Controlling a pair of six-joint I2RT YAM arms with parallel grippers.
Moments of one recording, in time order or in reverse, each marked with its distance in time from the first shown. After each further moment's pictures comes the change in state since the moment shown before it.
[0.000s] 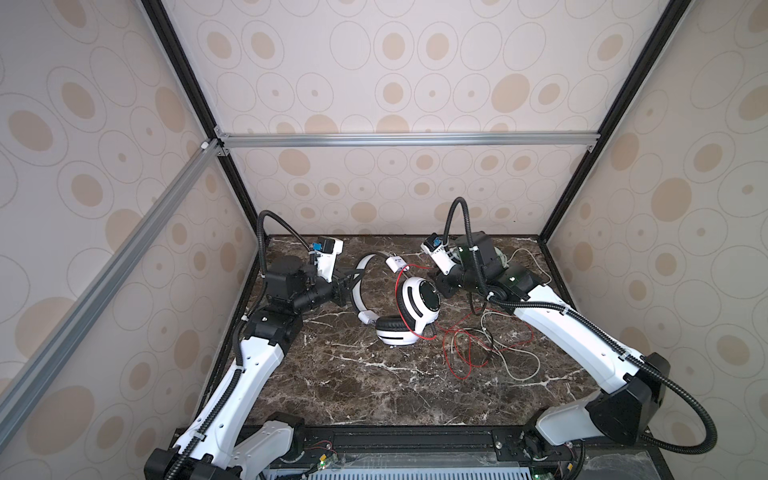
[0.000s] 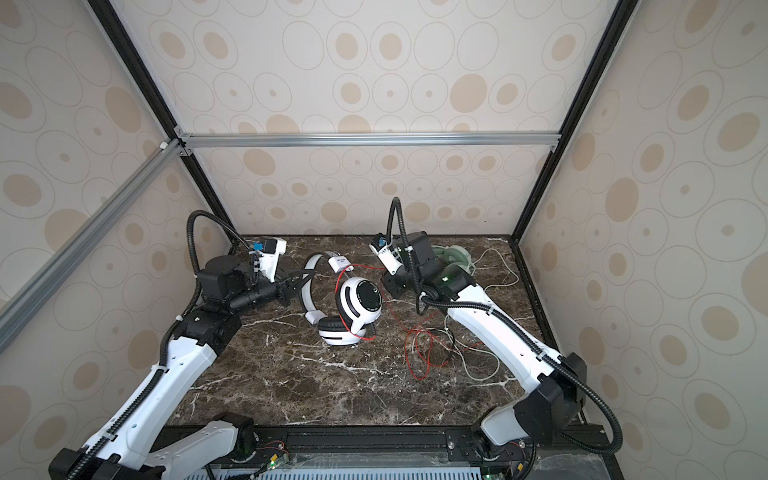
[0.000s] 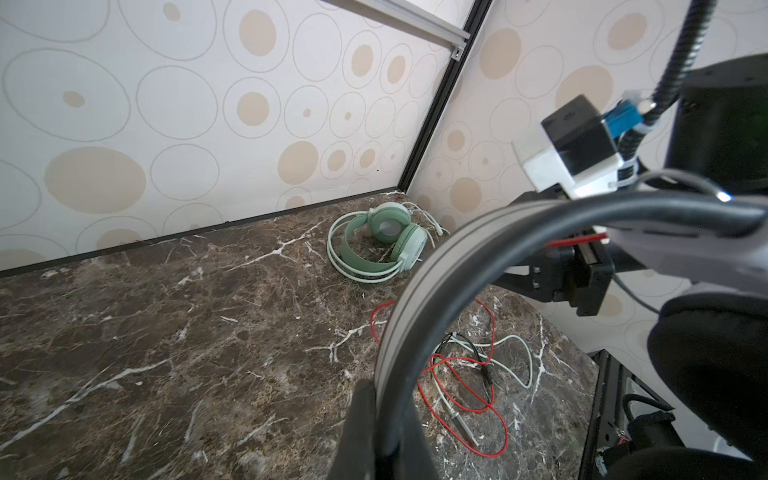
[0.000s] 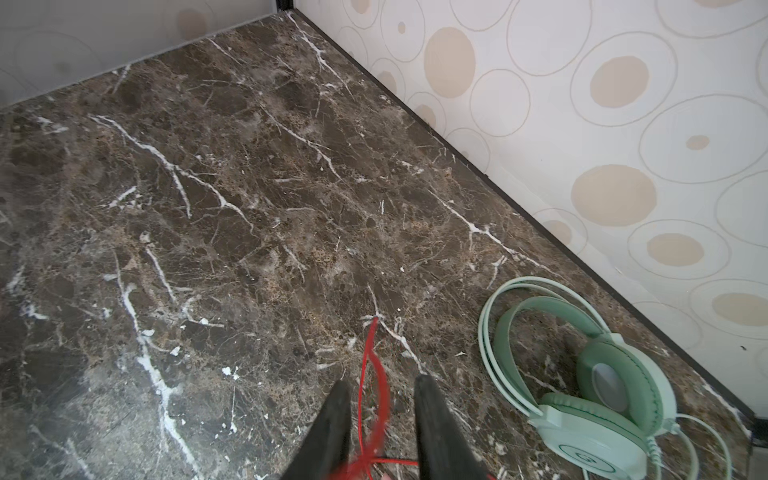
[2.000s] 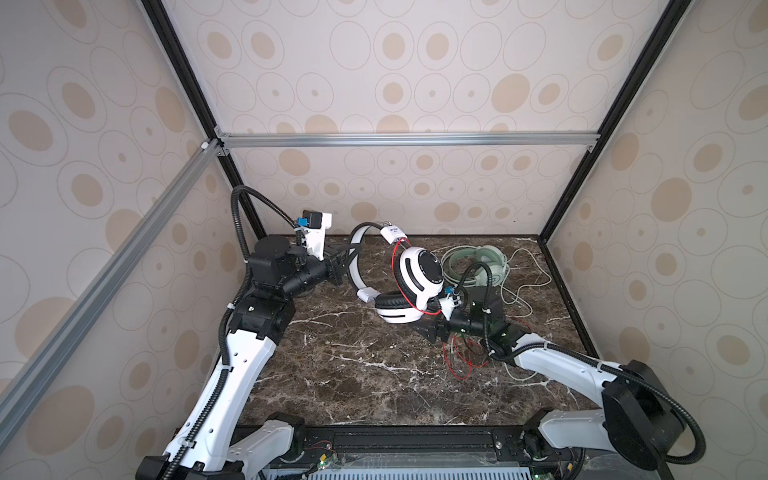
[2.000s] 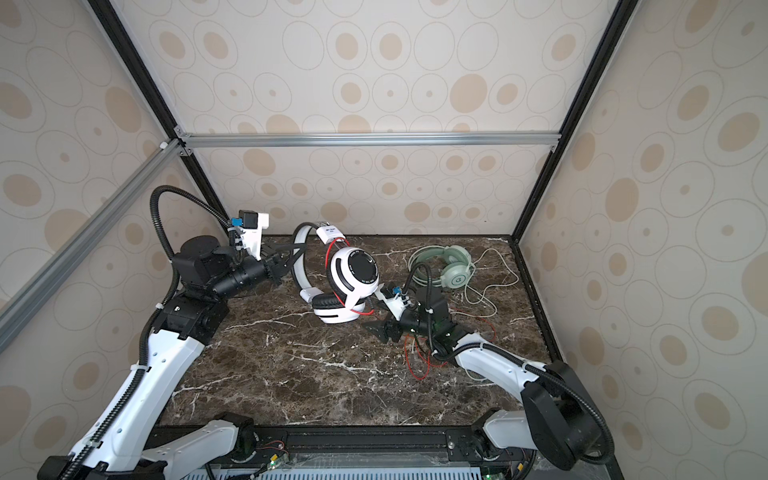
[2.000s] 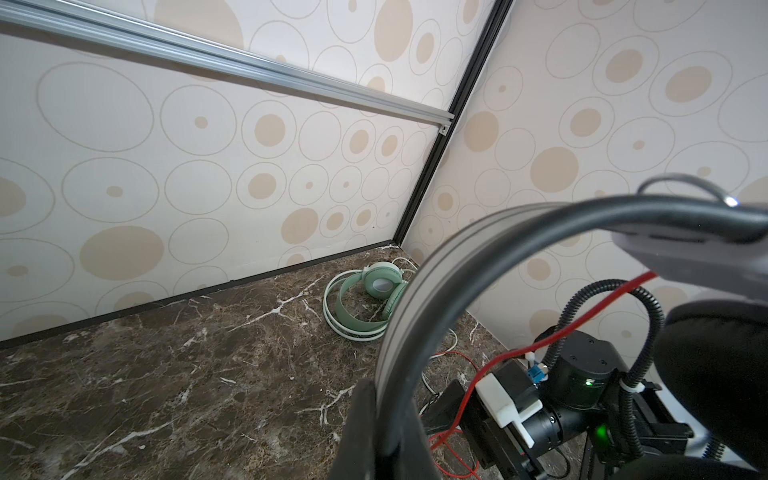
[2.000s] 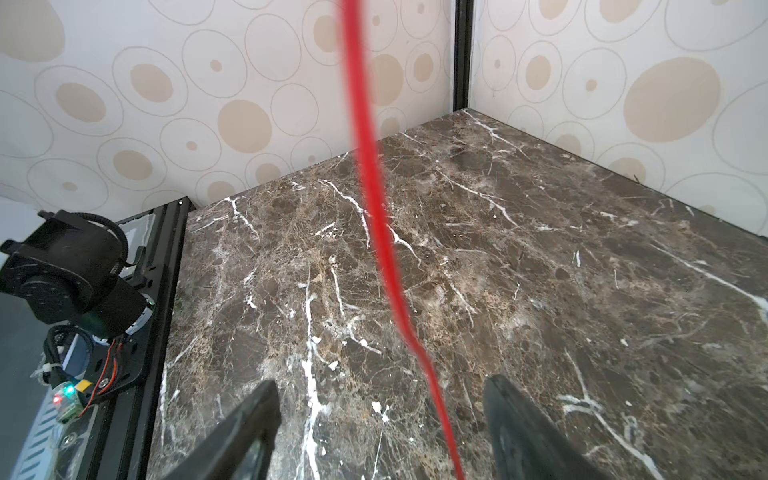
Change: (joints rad) left arm 0.000 0.032 0.232 -0.065 -0.049 -0.078; right arm -0.029 -0.100 -0.724 0.900 -0.540 0.168
